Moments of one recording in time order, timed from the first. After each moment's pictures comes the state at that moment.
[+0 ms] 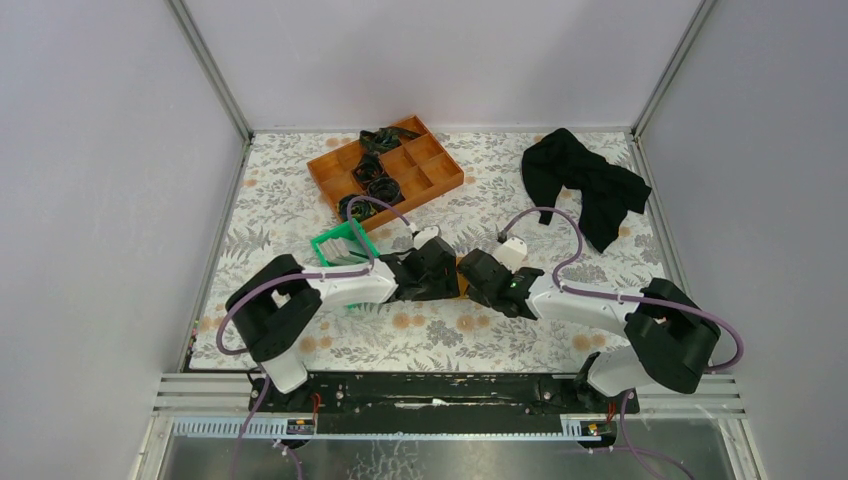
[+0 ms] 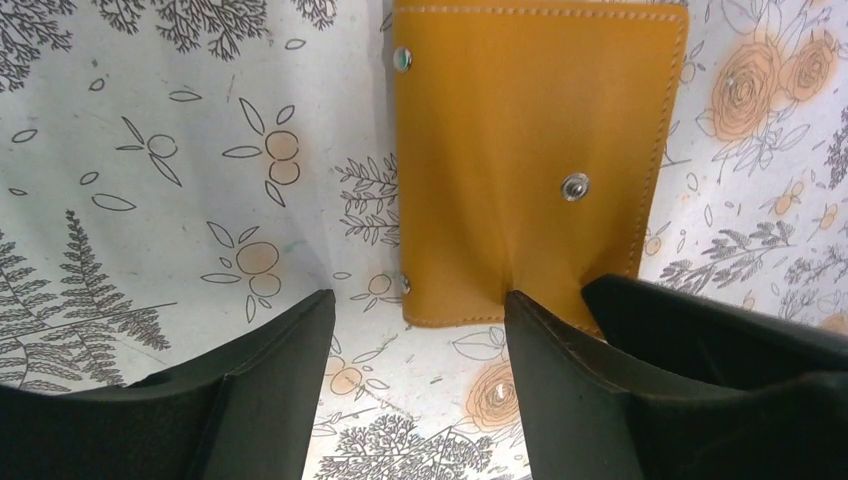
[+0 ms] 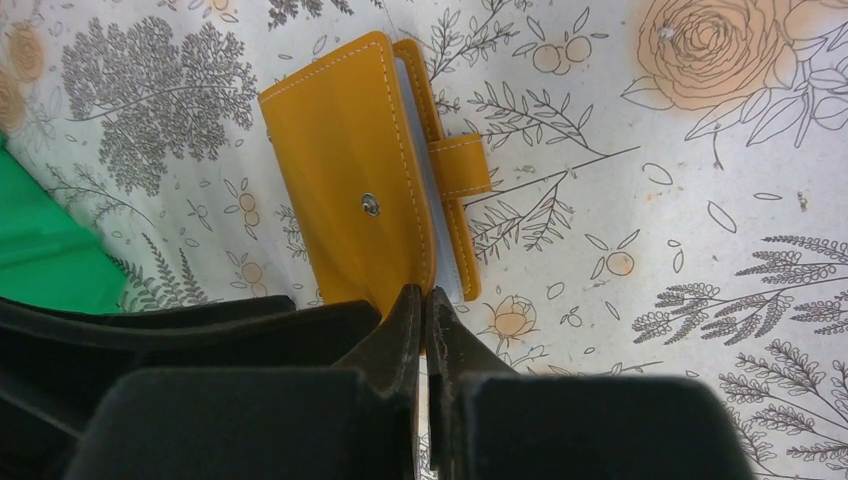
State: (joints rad) left arm -0.90 1.70 0.92 -0.20 -0.13 -0.91; right arm 0.92 1.43 0.73 -0.32 0.46 1.22
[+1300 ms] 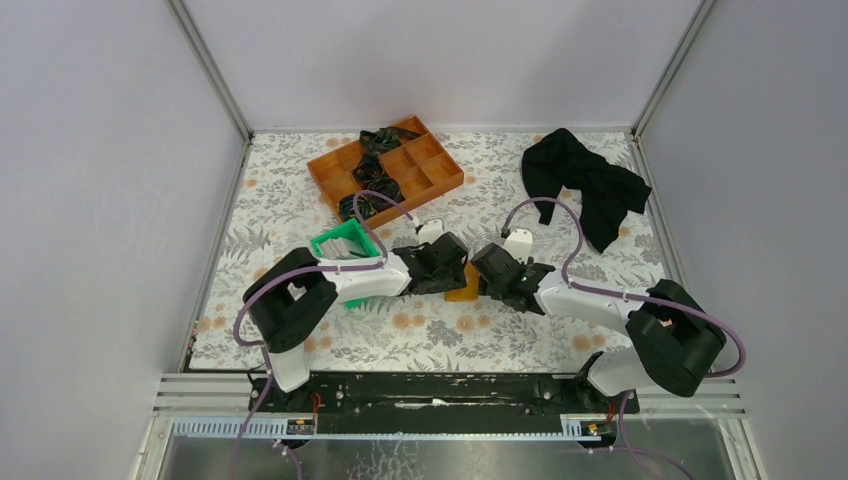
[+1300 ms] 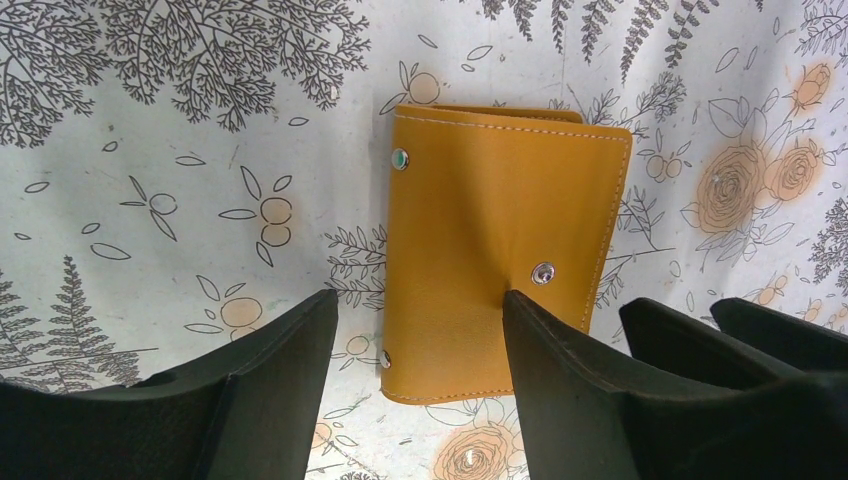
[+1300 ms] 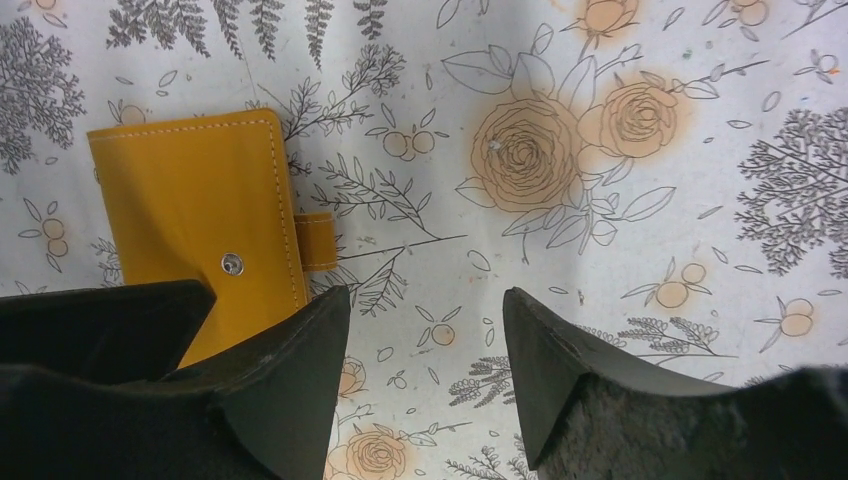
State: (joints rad) left arm -0.91 1.80 1.04 -0.25 -0.25 -1.00; right arm 0.81 1.40 0.69 -0.35 0.50 0.86
